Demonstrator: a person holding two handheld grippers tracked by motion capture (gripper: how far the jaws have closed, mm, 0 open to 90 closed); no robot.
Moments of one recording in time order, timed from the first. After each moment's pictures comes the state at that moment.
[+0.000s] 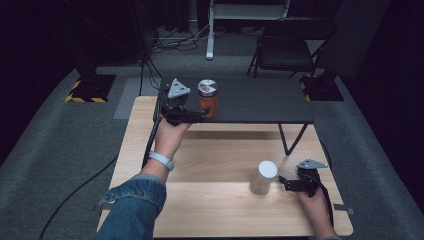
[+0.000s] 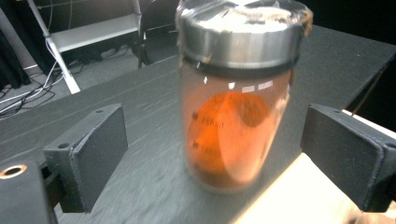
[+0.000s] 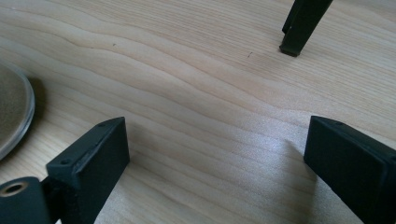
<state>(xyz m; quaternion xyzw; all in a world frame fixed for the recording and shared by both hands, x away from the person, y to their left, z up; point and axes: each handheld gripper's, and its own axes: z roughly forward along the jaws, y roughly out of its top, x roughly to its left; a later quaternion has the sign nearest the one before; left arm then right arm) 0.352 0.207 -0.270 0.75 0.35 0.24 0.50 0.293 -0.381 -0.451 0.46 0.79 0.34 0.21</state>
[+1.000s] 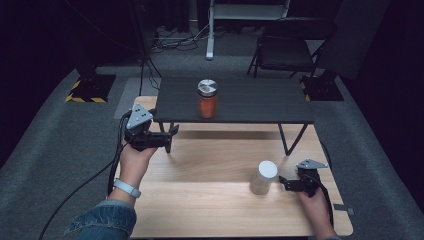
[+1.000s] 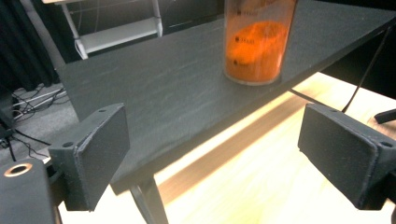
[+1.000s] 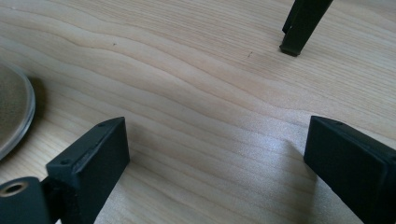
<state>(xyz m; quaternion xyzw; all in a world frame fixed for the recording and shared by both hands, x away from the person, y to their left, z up) 0.282 0.276 -0.307 0.74 0.36 0.28 0.50 0.292 -0.381 -0.451 0.46 0.79 0.34 0.21</state>
